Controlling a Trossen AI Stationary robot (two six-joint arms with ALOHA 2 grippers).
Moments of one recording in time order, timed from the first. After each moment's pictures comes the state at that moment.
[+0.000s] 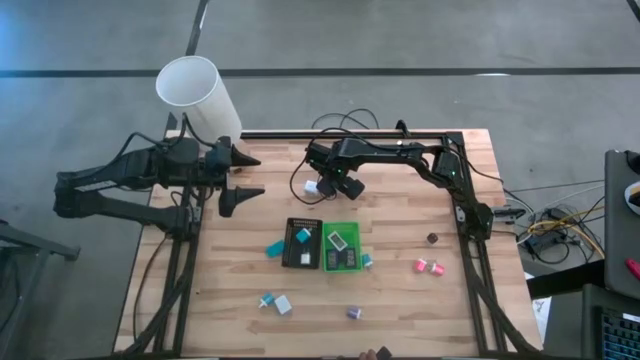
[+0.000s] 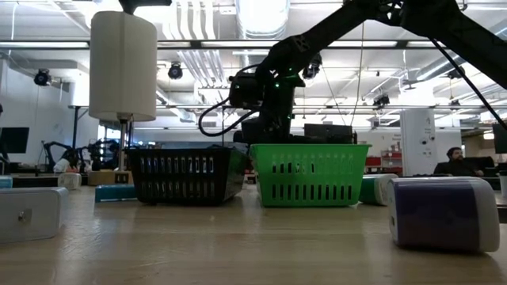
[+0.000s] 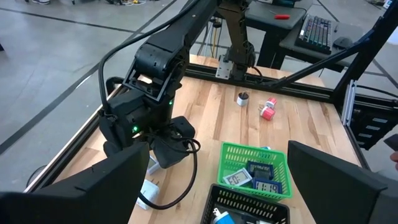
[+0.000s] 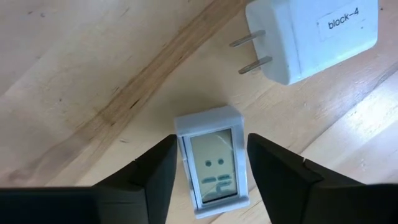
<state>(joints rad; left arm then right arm) 0.09 0.87 1.11 -0.64 -0.06 -0.11 -0.34 2.26 1.79 -0.91 0.05 -1.20</state>
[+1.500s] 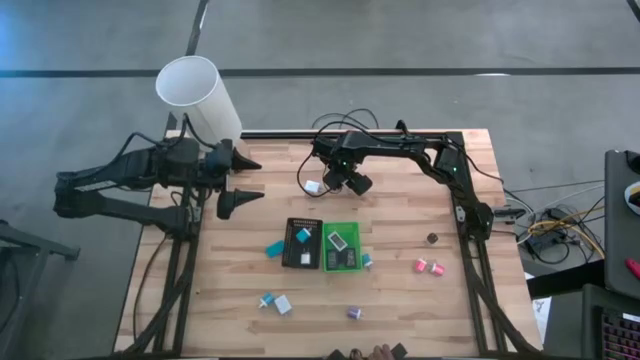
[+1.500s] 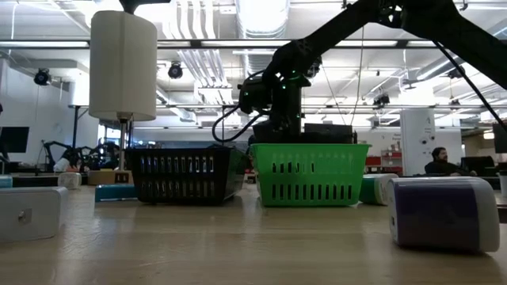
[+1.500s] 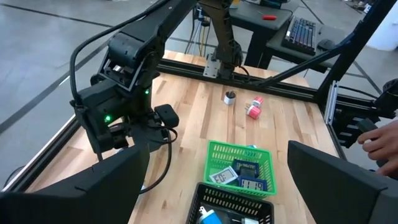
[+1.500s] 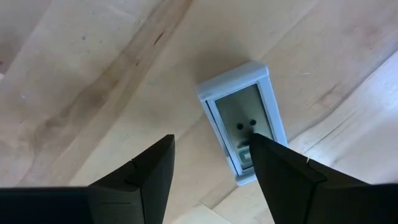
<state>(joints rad) 0.09 0.87 1.11 -0.64 -0.01 -0.14 -0.41 2.26 1.79 -1.03 0.05 -1.14</state>
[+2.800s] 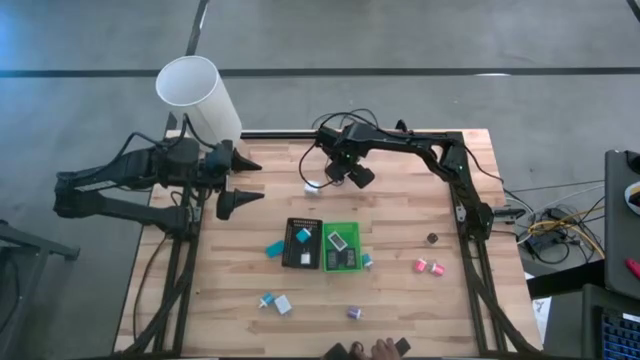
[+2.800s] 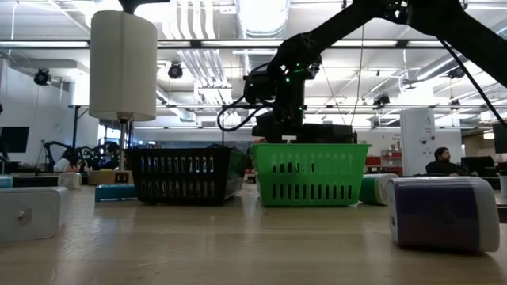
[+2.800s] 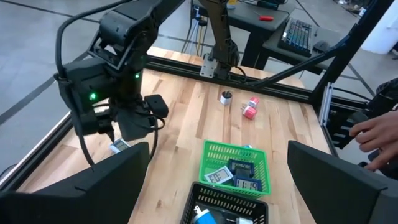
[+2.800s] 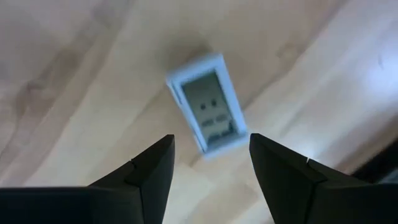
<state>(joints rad) 0.09 0.87 1.11 -0.64 0.01 -0.16 -0.44 2.20 1.79 -1.03 0.07 -1.16</state>
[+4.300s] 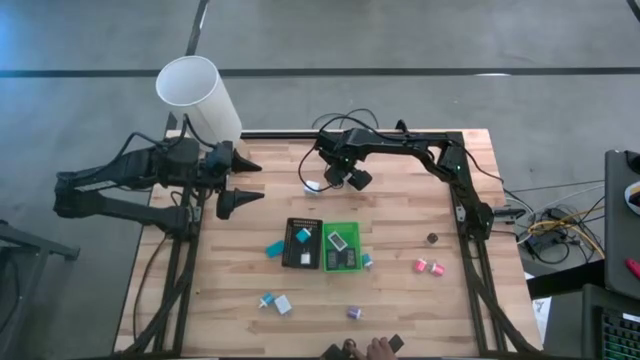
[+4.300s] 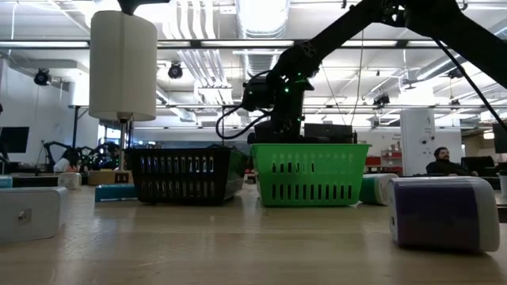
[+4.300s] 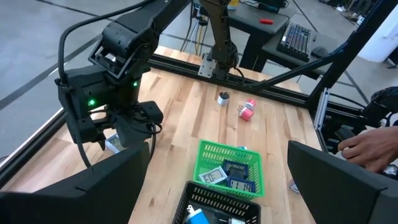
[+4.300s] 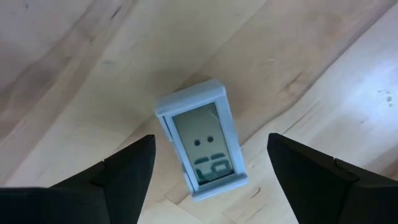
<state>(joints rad) 0.09 0.87 1.11 -0.64 0.01 -0.21 -0.44 2.22 1.73 -0.90 0.05 -1.23</state>
